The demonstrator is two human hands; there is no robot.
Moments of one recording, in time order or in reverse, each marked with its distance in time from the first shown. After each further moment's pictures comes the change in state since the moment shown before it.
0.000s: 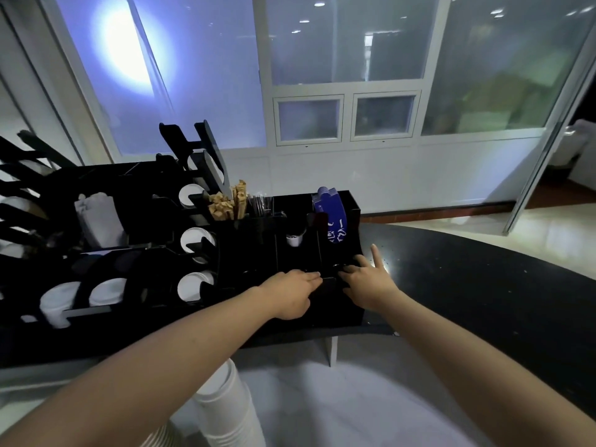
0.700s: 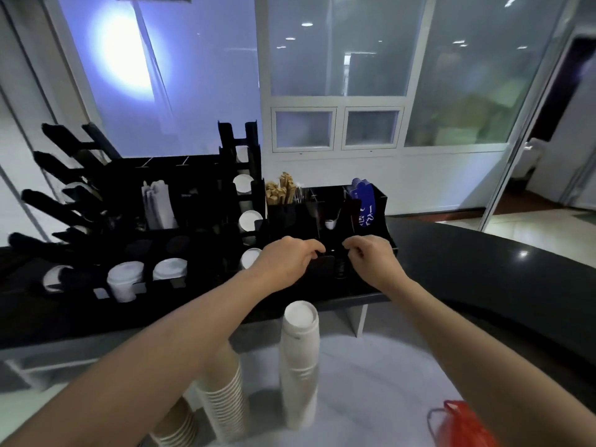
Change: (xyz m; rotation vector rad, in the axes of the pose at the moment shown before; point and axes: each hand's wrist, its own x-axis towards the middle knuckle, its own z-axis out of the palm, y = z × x) left_hand -0.166 -0.061 -0.009 -0.324 0.551 0.047; right_hand -0.057 -0.142 -0.109 0.556 0.547 0.201
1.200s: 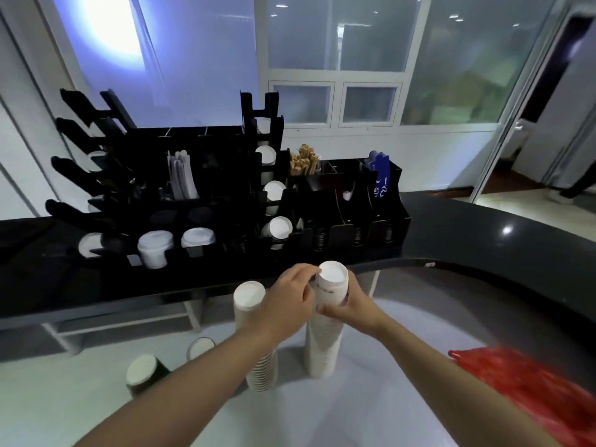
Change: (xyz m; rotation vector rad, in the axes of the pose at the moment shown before) left_hand -0.158 -0.014 0.054 -0.386 0.167 -0.129; right_hand -0.137 -0.101 0.083 0.752 -0.400 0.419
